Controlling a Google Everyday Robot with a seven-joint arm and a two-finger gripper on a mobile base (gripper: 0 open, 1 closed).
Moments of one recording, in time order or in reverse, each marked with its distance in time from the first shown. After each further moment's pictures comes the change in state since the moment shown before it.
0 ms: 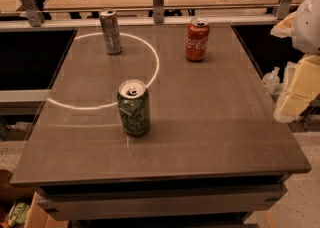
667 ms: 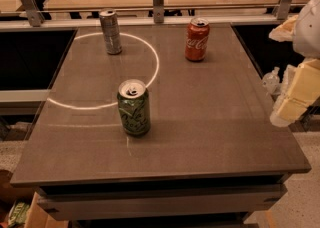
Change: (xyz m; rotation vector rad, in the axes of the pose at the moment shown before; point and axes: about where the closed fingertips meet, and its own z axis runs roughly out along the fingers) arm -0.005 0.008 0.001 -0.014 -0.065 0.023
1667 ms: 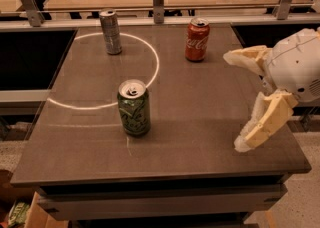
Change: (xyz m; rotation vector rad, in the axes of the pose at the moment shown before) arm -0.063 0.054 0.032 -0.168 -0.538 -0.093
